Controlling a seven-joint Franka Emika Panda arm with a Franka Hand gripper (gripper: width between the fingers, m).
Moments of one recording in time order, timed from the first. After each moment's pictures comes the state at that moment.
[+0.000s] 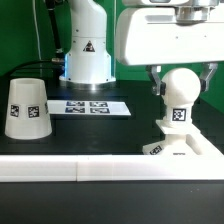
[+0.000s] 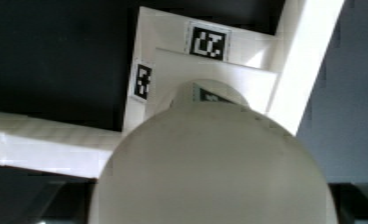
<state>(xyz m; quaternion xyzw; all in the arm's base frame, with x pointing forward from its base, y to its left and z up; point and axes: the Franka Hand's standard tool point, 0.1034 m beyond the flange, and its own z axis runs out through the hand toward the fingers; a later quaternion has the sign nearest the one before) 0.616 0.099 0.115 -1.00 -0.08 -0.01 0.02</state>
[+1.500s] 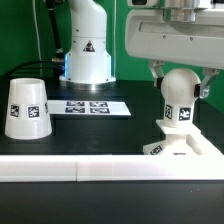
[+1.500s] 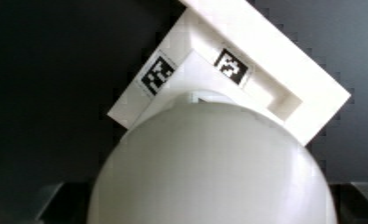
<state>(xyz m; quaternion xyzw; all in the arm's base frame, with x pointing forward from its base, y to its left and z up) 0.610 0.102 0.114 -0.88 0.47 0.01 0.02</state>
